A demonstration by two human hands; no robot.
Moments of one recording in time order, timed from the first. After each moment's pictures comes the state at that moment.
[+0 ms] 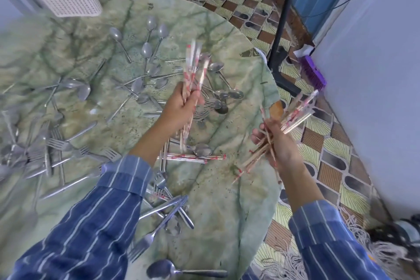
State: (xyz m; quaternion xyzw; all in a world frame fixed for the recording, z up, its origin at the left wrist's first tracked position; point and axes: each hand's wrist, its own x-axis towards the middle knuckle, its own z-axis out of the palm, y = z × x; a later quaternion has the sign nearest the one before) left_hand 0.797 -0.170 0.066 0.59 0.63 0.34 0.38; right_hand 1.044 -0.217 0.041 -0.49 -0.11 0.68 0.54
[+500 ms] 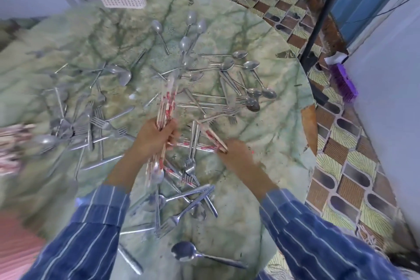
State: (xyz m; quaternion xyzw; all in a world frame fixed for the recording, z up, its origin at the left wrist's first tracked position) left_hand 0.689 -0.274 0.059 0.35 0.72 0.37 0.46; right_hand 0.905 -0.250 0.003 -0.60 -0.71 0.37 0.04
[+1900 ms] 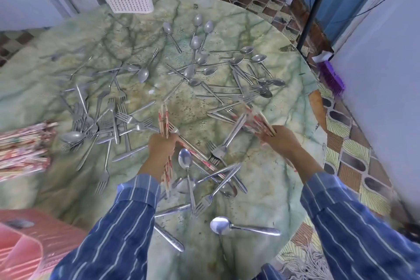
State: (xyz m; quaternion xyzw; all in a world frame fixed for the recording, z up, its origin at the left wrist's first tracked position) left_hand 0.629 -0.328 0.013 0.25 0.84 0.28 0.39; right_hand 0.944 -0.277 0.029 -0.70 -0.61 0.37 0.04
